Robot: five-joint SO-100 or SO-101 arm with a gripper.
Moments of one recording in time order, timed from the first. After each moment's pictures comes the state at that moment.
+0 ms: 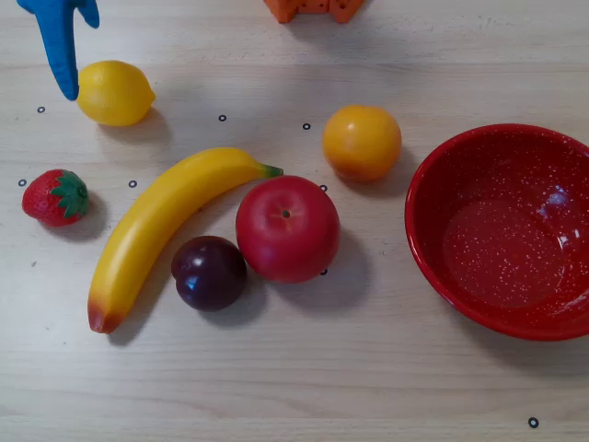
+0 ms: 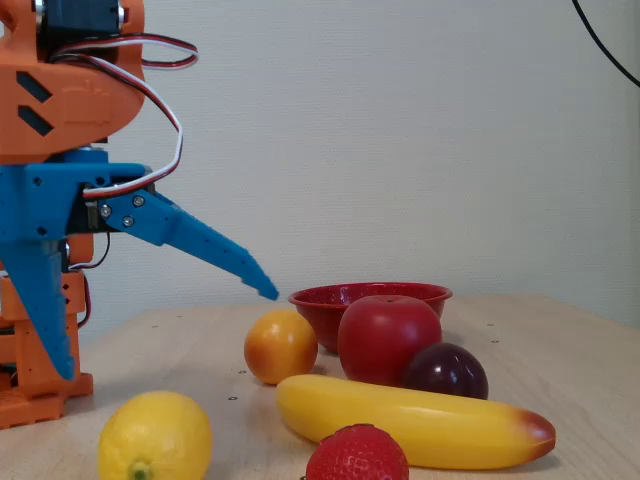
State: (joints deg) arm -59.6 77.3 75.1 94.6 74.2
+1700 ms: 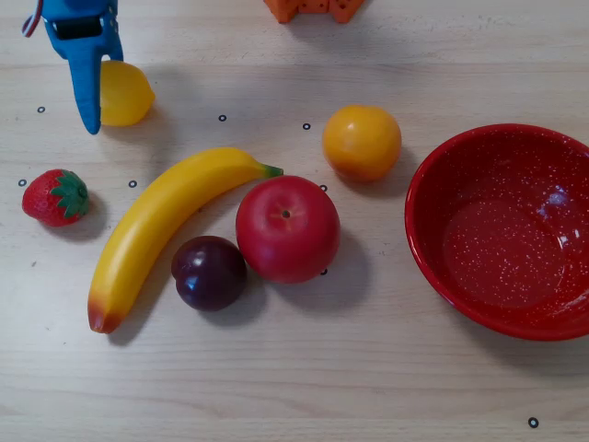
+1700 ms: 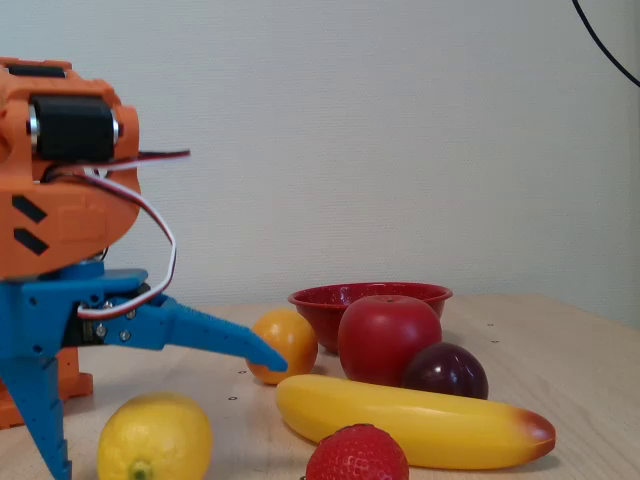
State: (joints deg) arm -60.8 77.3 96.1 72.9 74.2
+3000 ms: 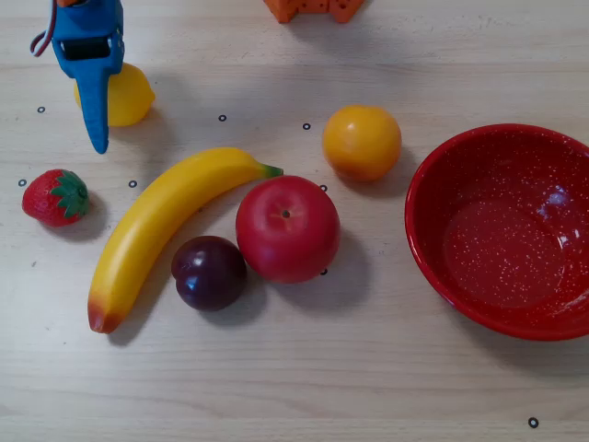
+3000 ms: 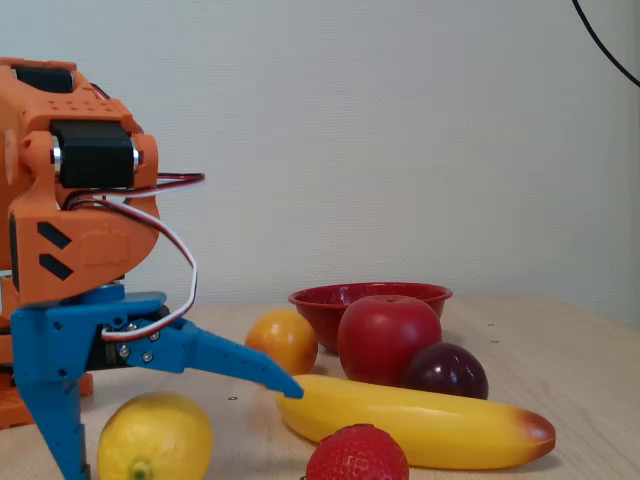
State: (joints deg) arm -58.4 75.5 99.2 65.4 72.8
